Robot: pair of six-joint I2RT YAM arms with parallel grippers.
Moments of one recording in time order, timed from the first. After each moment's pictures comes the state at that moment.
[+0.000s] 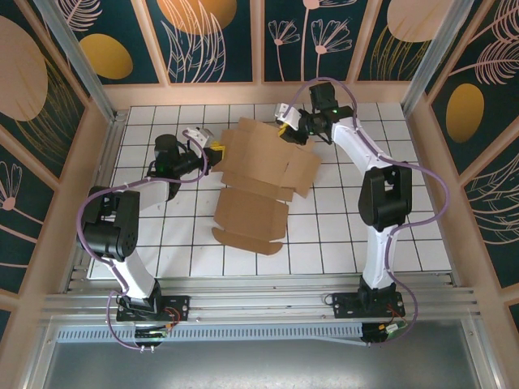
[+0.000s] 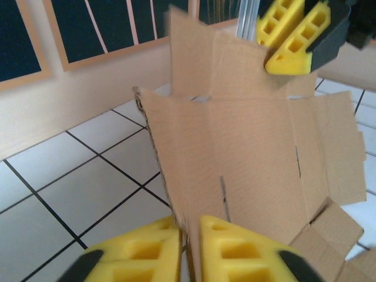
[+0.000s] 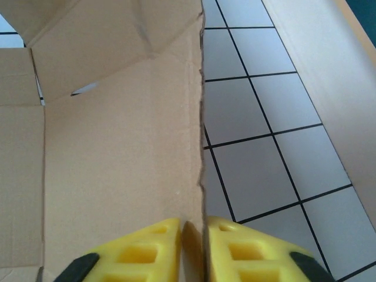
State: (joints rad) left arm -0.18 1.75 0.90 0.61 0.73 0.11; right arm 0.32 2.04 1.84 -0.64 -0.57 -0.94
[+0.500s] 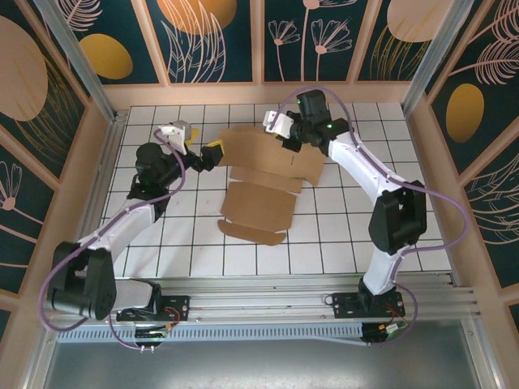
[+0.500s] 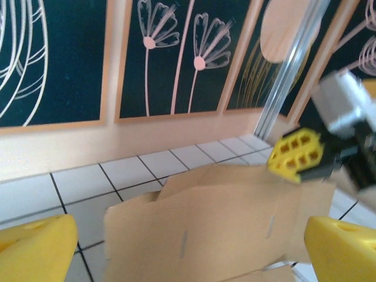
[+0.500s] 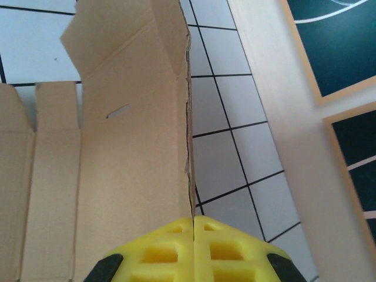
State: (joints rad) left arm -0.23 1.30 0.77 0.49 0.43 -0.31; right arm 0.48 1.78 1.60 -0.50 -0.20 -0.95
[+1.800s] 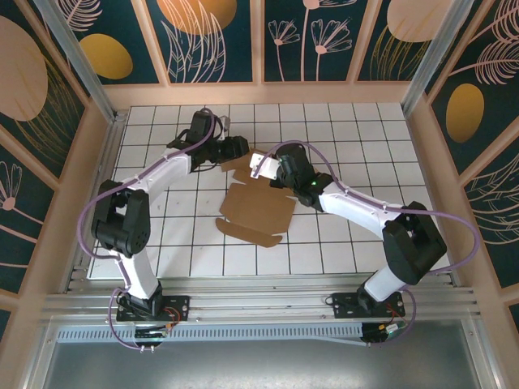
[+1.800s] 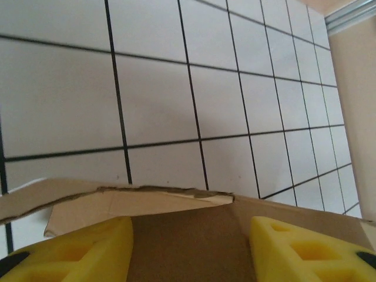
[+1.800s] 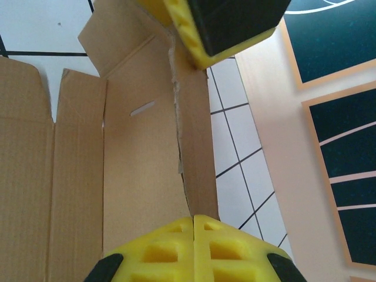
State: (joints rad) left arm -0.39 1.83 1.39 -0.29 0.40 -0.62; right arm 0.72 1.56 1.05 -0.02 0.19 -0.89
